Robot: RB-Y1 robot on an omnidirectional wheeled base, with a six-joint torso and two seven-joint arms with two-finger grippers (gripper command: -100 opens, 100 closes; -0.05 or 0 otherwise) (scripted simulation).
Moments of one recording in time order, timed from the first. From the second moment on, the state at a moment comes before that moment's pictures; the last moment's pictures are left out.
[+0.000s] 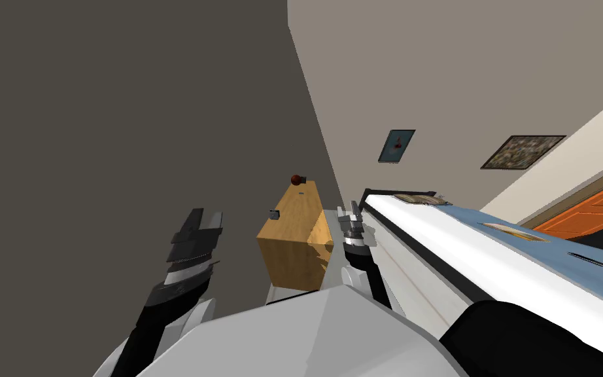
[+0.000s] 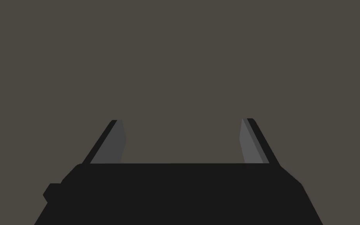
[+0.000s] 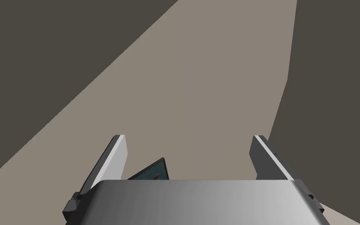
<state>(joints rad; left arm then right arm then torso) 0.55 0.02 0.03 -2.36 -0.12 -0.48 0.07 0.54 0.02 0.01 -2.28 -0.07 -0.48 -0.07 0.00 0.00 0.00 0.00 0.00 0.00</state>
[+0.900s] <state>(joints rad) 0.34 0.18 0.04 -2.16 -0.03 -0.23 0.03 0.54 0.02 0.01 -2.28 -0.07 -0.48 -0.07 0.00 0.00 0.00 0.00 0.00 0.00</state>
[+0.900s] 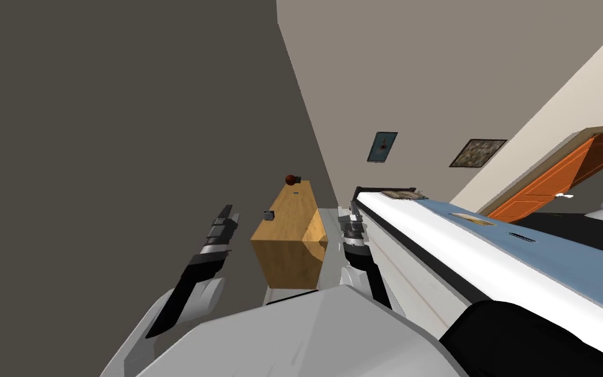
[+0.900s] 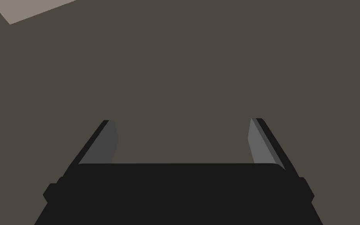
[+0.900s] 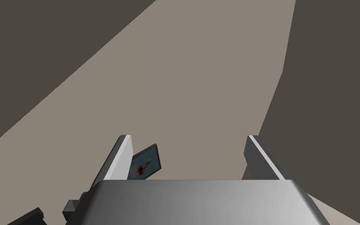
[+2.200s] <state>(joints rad) 0.07 0.32 0.04 -1.90 0.07 0.11 -0.03 0.54 0.02 0.01 -2.28 -0.07 -0.48 -0.07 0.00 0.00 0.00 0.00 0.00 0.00</state>
